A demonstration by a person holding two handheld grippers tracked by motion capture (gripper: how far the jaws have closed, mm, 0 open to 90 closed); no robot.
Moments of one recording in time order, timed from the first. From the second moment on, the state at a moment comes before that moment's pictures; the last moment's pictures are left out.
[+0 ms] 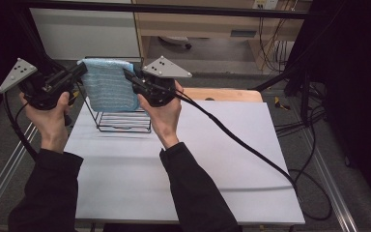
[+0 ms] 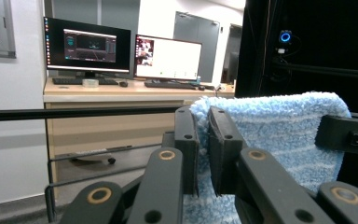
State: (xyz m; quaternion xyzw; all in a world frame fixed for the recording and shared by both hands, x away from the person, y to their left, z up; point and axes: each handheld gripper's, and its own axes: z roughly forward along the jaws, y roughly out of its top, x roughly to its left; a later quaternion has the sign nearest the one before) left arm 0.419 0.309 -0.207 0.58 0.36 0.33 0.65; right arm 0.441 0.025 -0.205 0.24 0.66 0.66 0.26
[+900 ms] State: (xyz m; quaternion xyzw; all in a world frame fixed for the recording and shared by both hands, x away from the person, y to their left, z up) left arm 0.453 0.332 -0.165 0.55 0.37 0.36 0.65; right arm 0.476 0.060 -0.159 0.22 0.65 0.67 0.28
